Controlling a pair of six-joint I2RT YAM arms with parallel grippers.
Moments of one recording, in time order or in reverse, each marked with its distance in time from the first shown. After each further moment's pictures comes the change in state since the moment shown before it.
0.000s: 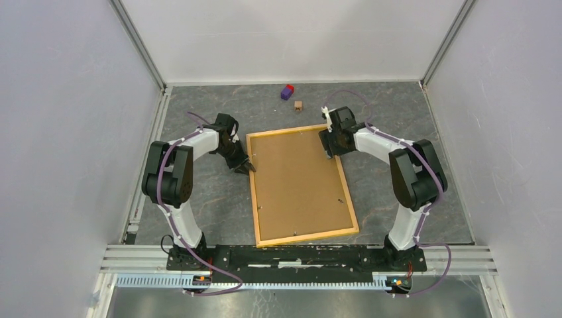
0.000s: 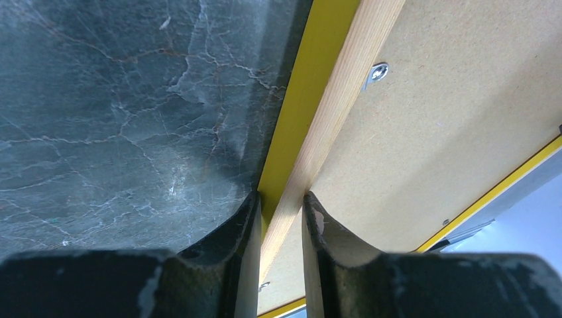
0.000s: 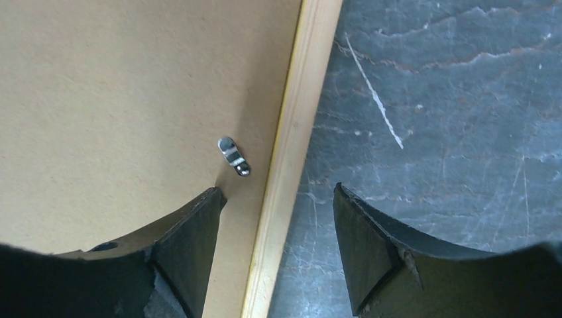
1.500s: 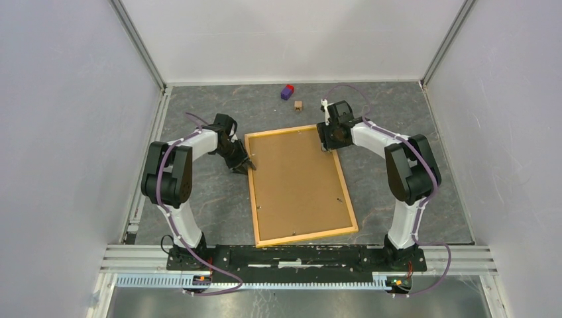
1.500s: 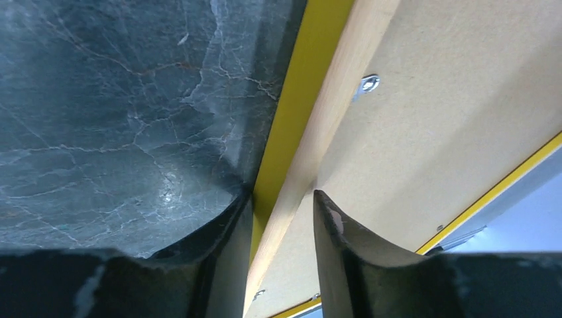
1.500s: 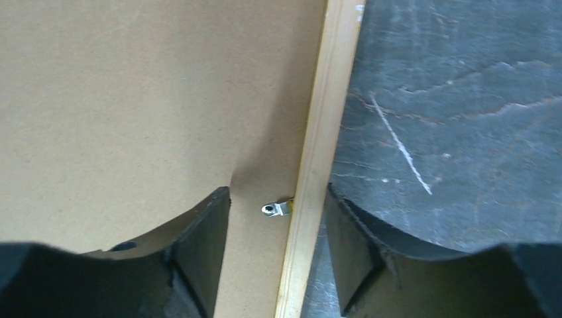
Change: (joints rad) left arm 0.005 -0.005 -0.012 0.024 0.001 -0.006; right arm -0.003 0.079 0.101 0.022 -0.078 0.096
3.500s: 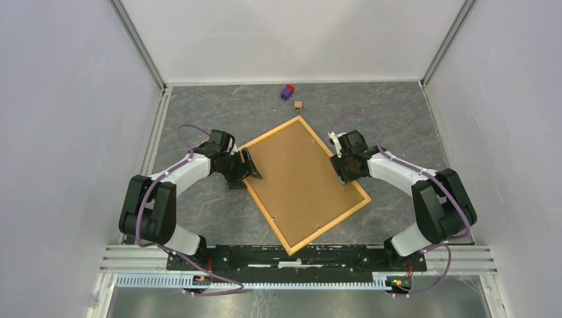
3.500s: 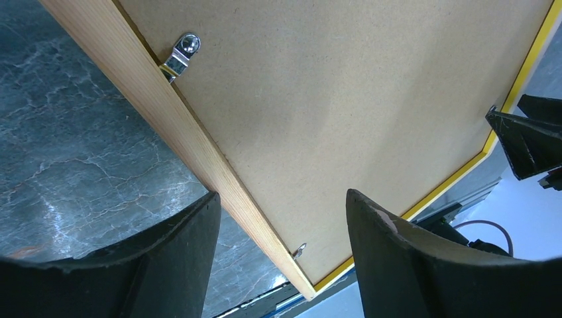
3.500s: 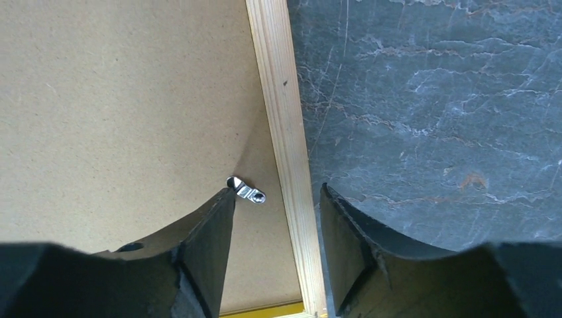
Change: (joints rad) left arm -0.074 -0.352 -0.319 0.149 0.060 -0.005; right arm 0.043 -0.386 -0.439 -0.082 0.081 -0.138
